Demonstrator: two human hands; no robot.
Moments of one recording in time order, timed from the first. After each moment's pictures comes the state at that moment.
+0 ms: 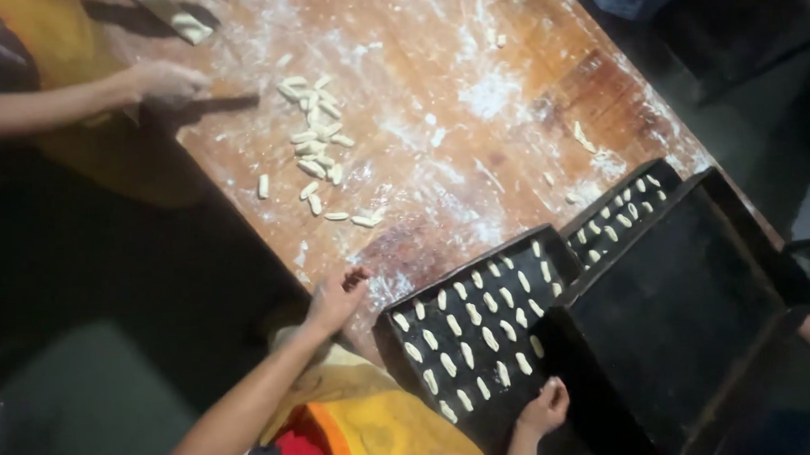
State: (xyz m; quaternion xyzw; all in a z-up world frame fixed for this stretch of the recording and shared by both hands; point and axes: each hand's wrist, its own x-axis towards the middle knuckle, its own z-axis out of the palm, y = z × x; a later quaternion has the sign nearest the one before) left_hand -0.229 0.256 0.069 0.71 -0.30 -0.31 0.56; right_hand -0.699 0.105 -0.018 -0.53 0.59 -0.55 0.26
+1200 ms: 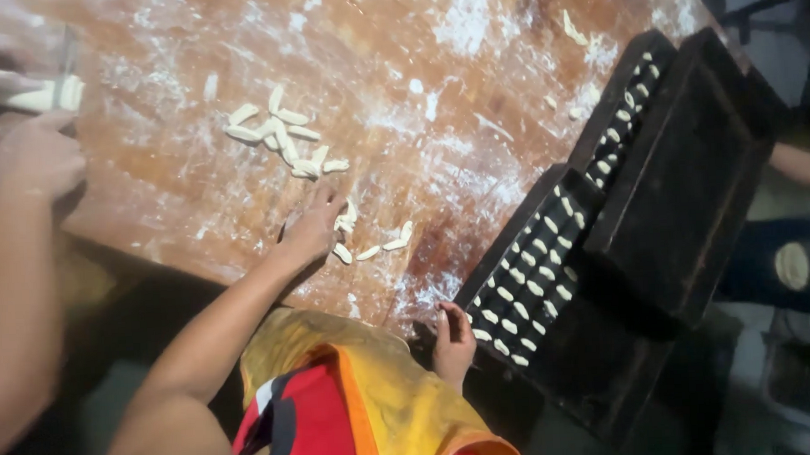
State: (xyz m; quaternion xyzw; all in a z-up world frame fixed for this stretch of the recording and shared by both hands) left_hand 0.065 0.120 0.057 0.63 -0.65 -0.35 0.26; right_hand -0.267 0.242 0.099 -0.41 0.68 -0.44 0.43
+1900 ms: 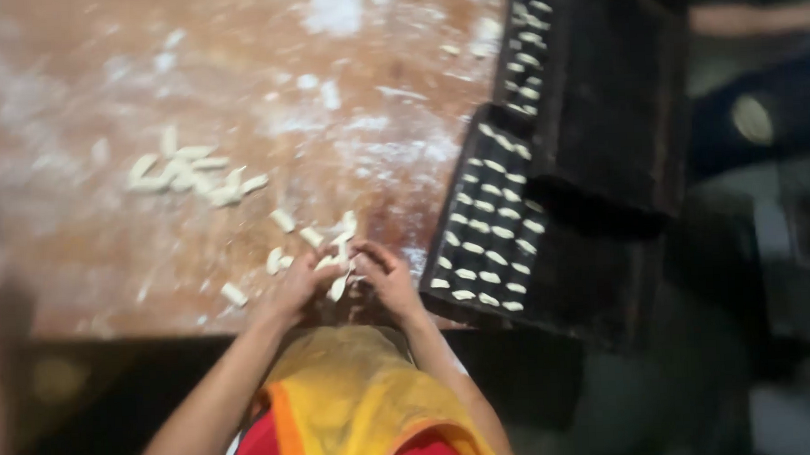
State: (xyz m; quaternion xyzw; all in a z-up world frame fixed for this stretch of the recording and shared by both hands) left_hand -0.016 0.165 0.113 0.30 -0.12 -0.87 0.38; right_hand -0.205 0.178 0.138 -0.34 0.52 -0.43 0.66
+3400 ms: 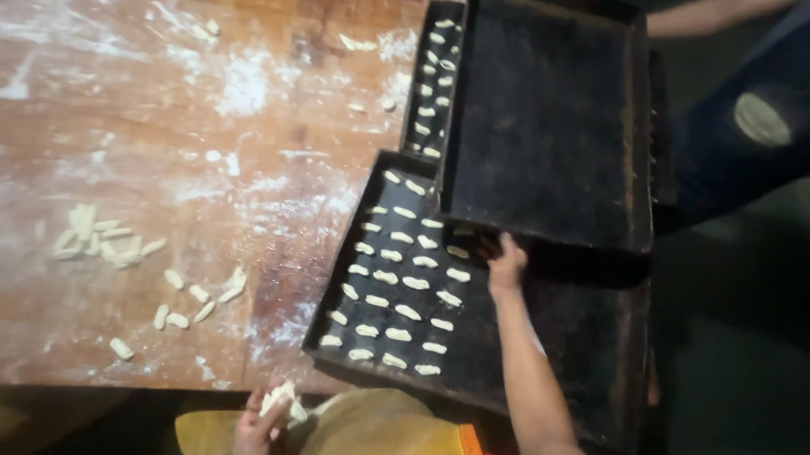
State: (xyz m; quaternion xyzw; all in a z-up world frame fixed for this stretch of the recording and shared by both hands) left_hand -0.254 0.332 0.094 0.52 -0.01 -0.61 0.60; right_hand -0.722 0.023 -0.037 -0.23 0.54 -0.67 0.46
